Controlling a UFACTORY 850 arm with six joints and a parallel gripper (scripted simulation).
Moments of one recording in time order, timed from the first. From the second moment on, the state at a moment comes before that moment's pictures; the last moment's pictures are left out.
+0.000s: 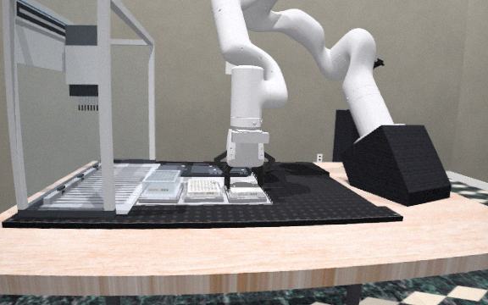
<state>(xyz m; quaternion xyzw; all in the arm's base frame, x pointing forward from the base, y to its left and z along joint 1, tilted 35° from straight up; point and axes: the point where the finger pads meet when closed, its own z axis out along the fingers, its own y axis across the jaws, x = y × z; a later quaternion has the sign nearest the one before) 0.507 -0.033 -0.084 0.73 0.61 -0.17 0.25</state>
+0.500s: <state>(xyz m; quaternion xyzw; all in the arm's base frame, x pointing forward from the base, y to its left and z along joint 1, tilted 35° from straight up) 0.507 -0.028 -0.077 0.73 0.61 -0.17 0.25</state>
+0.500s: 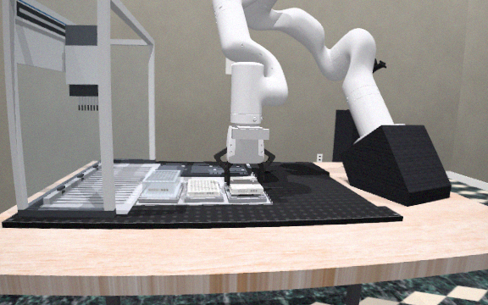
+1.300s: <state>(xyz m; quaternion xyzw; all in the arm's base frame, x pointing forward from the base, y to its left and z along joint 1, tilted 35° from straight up) 0.506 -0.021 -0.068 0.73 0.61 -0.17 0.25</state>
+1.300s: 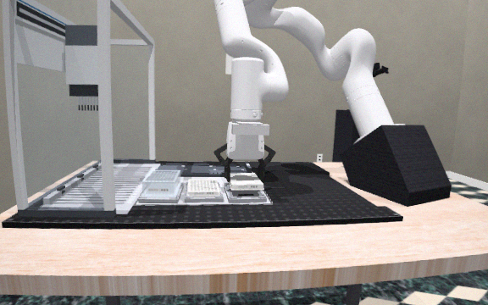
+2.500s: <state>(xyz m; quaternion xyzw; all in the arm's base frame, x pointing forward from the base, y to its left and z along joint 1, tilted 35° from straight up) 0.504 0.008 -0.025 0.73 0.61 -0.17 0.25</state>
